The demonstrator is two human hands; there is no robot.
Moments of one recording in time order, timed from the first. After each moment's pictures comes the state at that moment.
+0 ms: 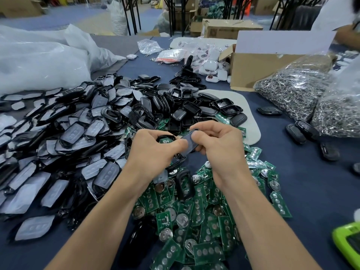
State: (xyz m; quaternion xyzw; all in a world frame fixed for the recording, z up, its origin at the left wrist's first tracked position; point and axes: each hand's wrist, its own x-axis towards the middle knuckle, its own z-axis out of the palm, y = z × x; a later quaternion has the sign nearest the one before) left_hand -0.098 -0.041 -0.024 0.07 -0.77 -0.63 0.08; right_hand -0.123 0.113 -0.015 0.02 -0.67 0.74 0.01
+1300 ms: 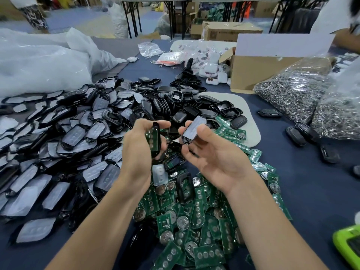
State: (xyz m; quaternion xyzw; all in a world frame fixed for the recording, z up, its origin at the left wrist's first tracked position) left_hand -0.093 -0.041 -0.015 0.12 -0.64 -0.74 0.15; right_hand -0.124 0.122 -0.015 0.02 -0.41 0.87 -0.27
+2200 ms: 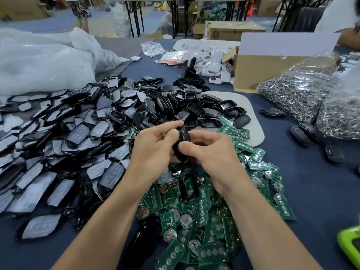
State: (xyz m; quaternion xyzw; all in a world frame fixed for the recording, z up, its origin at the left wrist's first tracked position) left_hand -0.094 -0.041 -0.018 0.08 -0.75 -0.65 0.10; right_hand -0.120 0.109 -0.027 0.06 -0.69 0.72 -0.08
